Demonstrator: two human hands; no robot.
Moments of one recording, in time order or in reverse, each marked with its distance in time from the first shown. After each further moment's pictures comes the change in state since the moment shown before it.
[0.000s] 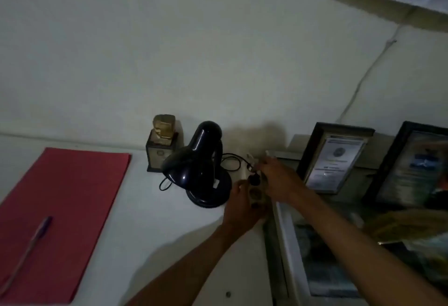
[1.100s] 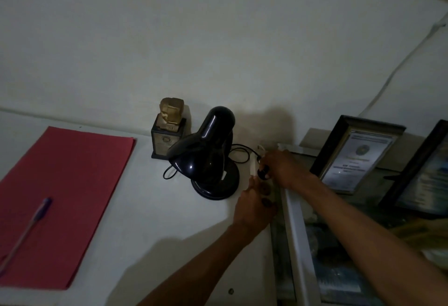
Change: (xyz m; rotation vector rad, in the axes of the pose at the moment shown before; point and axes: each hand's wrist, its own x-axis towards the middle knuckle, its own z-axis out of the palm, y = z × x) left_hand -0.004 0.006 0.007 -0.033 0.041 -0.016; right_hand 0.042 0.007 0.010 -0.196 -0.141 -0.012
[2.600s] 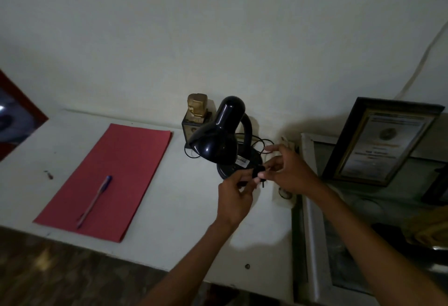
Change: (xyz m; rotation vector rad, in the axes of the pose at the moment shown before) left_hand -0.059 0.007 -0.072 -0.186 0.387 -0.004; right_hand -0.048 -0.039 0.016 1.045 0.082 -0.045
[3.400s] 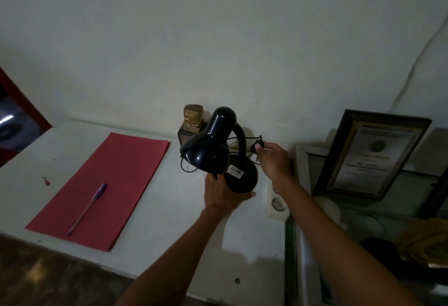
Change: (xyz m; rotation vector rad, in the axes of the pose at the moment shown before) left_hand 0.054 -0.066 0.007 0.610 0.008 -0.144; right_hand 0.059 -0.009 0.022 0.318 0.445 0.133
